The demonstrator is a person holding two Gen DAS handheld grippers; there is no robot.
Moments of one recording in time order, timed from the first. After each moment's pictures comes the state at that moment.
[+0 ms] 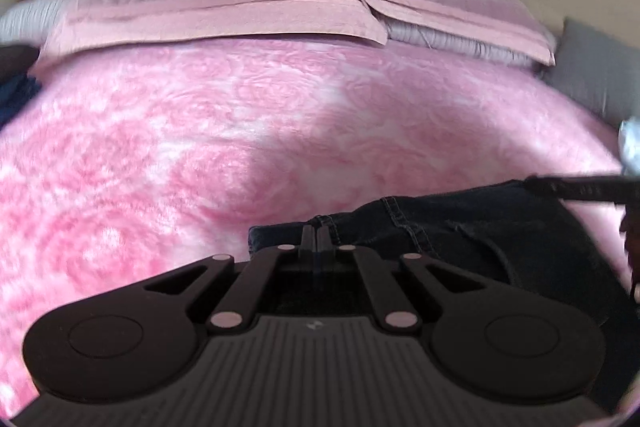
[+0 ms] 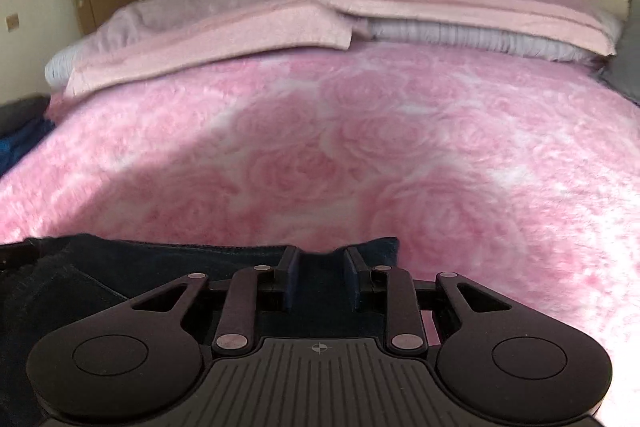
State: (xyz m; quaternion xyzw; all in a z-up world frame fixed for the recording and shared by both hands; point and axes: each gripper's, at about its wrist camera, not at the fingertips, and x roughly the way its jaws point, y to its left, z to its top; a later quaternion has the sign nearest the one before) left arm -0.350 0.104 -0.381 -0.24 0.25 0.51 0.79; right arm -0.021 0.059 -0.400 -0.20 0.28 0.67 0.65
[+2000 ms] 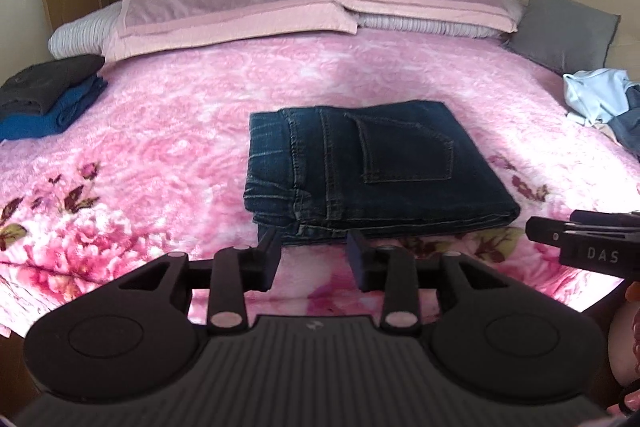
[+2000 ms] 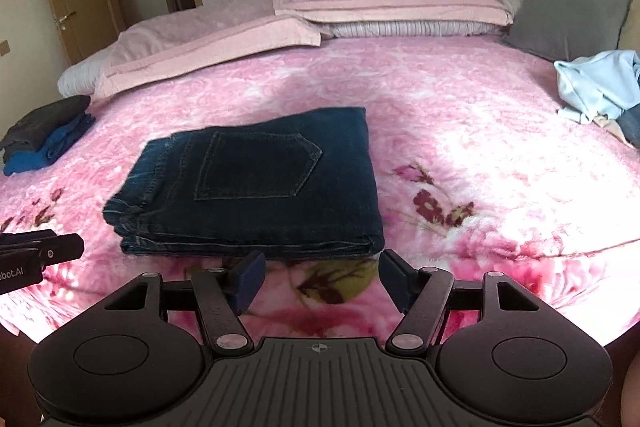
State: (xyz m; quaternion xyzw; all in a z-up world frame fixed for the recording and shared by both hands) left arm -0.358 -0.132 -0.295 -0.20 0.29 0.53 0.77; right arm -0.123 -0.206 -0.323 -0.18 0.31 0.62 0.70
